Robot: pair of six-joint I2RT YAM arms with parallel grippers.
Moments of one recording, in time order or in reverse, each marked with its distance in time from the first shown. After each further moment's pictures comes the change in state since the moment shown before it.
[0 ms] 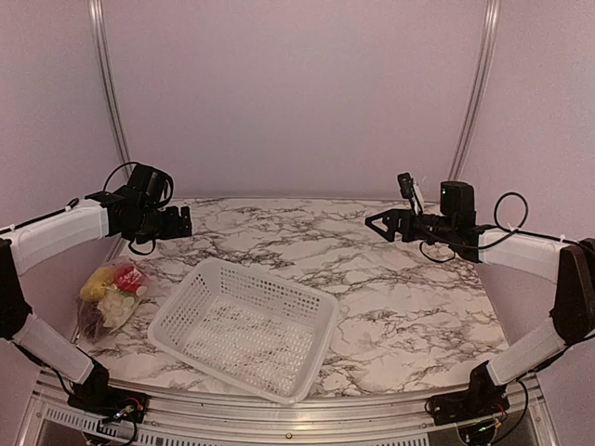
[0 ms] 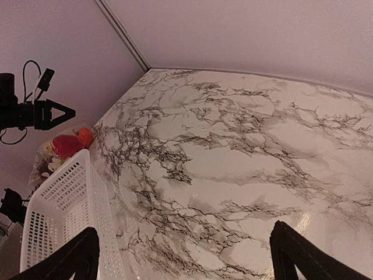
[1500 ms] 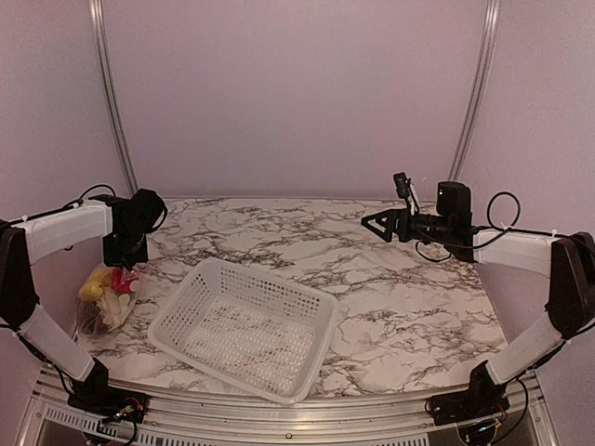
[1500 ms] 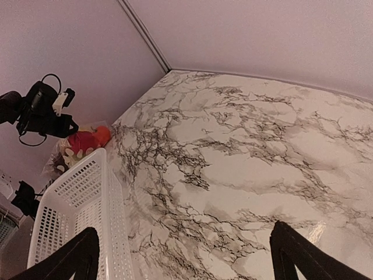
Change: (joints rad) left arm 0.085 0.062 -0.016 -0.457 -0.468 -0.199; right arm 0.002 0.051 0.000 0.098 -0.096 0.018
